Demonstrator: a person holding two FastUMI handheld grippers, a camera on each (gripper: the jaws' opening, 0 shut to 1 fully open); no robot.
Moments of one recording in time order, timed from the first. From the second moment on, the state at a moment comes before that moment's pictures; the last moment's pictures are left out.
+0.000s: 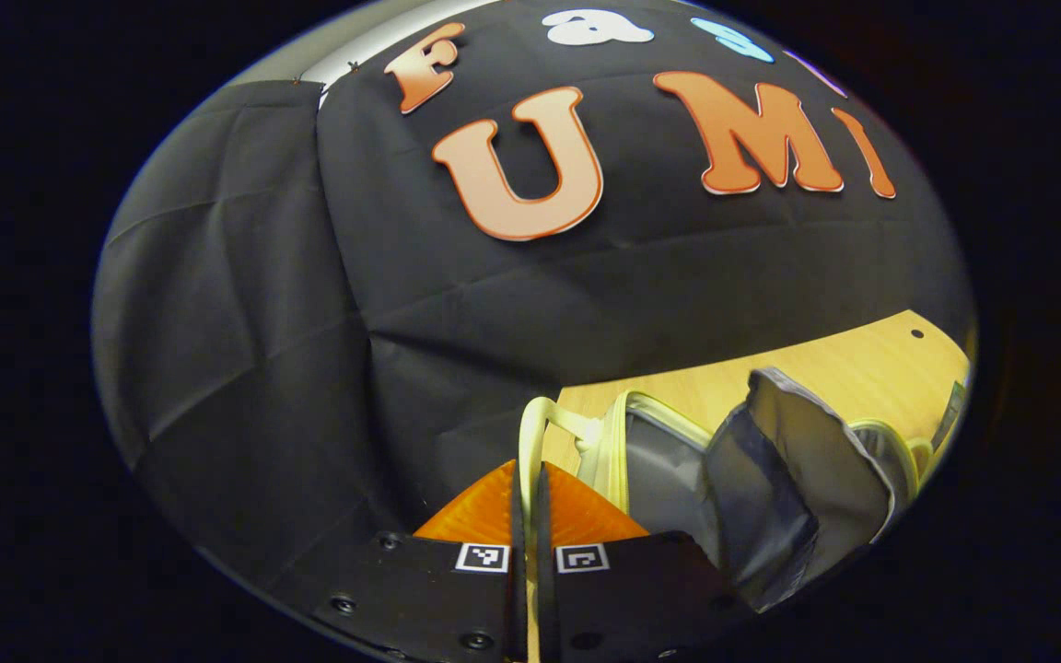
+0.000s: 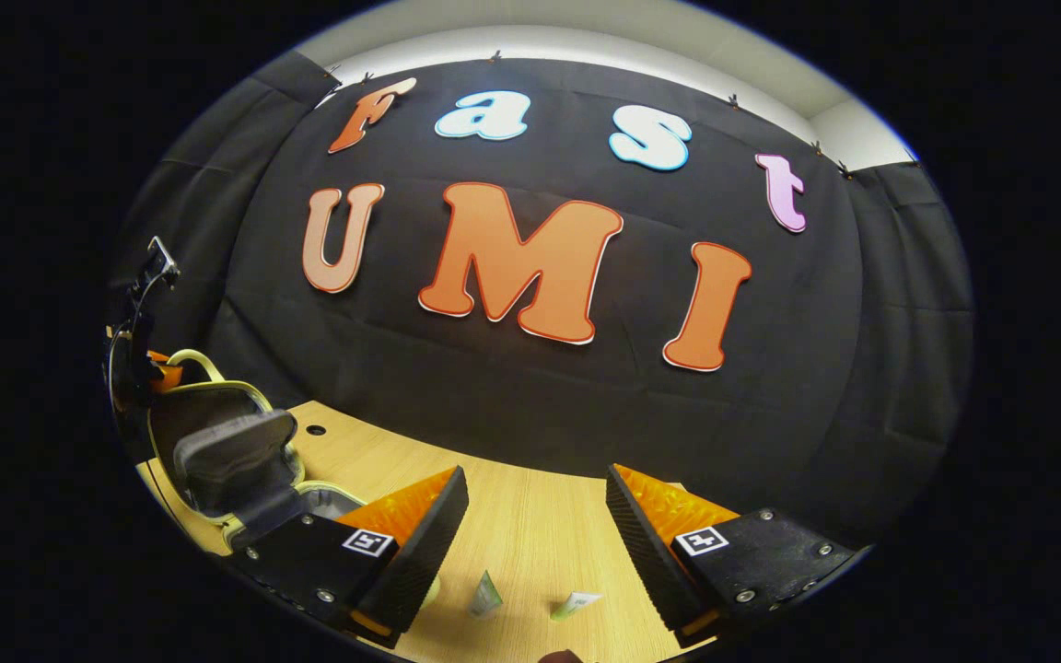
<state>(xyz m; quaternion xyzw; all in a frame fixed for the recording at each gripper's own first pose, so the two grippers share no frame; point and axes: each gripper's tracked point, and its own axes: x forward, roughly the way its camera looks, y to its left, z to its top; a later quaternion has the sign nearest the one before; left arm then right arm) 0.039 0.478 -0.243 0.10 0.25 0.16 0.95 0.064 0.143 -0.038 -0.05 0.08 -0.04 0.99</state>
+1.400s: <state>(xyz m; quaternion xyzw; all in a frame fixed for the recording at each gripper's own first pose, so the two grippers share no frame) 0.043 0.133 -0.203 0.01 0.16 -0.07 0.98 0.045 0.053 -0.058 -0.05 0.09 -0.05 0.99</state>
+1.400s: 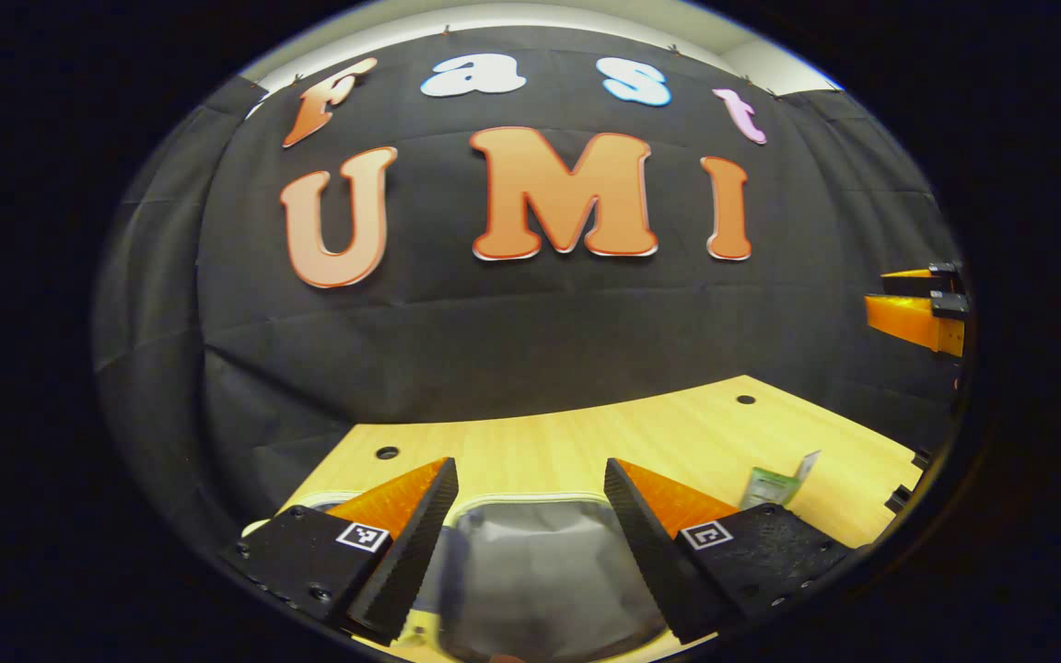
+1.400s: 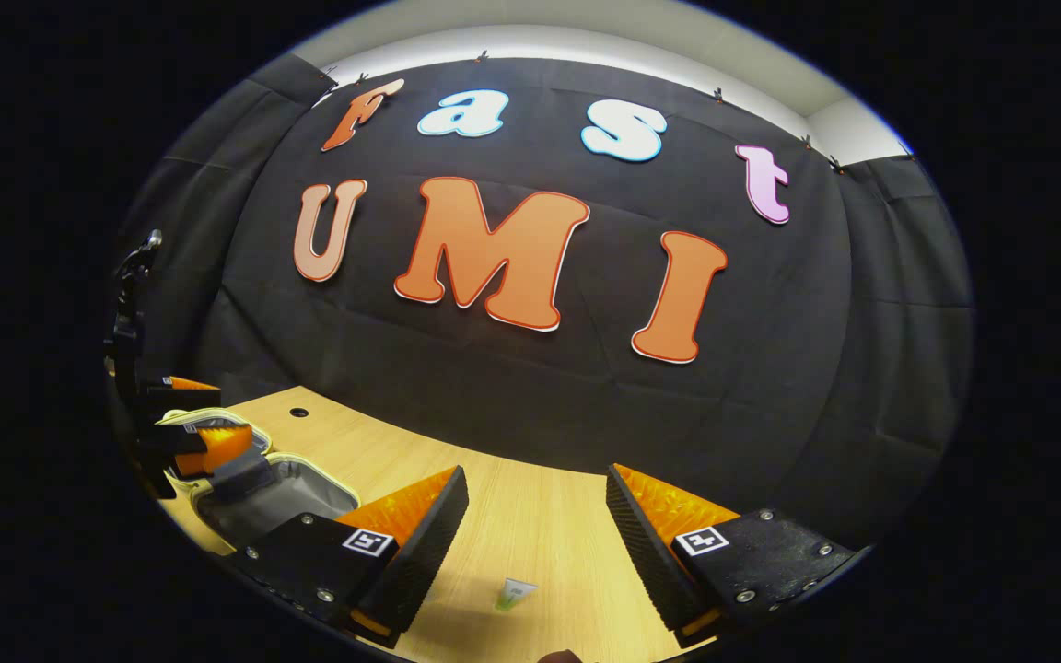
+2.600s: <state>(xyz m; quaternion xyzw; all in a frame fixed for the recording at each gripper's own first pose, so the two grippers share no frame) 0.025 -0.098 -0.382 0.04 0.28 -0.21 0.93 0.039 -0.026 -0.090 -0.05 0.12 -0.05 0.99</state>
